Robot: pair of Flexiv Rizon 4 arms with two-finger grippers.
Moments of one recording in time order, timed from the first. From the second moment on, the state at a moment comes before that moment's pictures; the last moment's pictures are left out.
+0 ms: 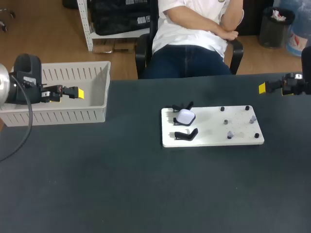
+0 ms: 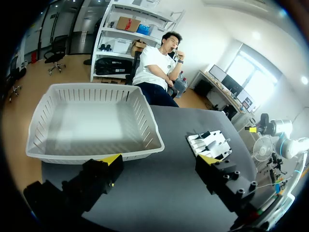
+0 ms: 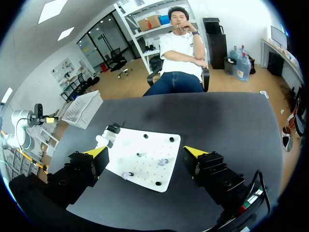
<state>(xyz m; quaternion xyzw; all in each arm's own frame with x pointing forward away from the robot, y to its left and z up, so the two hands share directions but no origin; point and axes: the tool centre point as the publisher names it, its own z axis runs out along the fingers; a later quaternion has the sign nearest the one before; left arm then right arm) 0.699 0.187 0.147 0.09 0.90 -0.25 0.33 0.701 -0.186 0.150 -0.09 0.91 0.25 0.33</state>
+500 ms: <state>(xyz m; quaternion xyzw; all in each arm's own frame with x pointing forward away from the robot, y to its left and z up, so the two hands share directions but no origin) 0.698 0.184 0.149 0.10 0.90 -0.25 0.34 0.701 -0.187 0.150 -0.09 0.91 0.25 0.33</state>
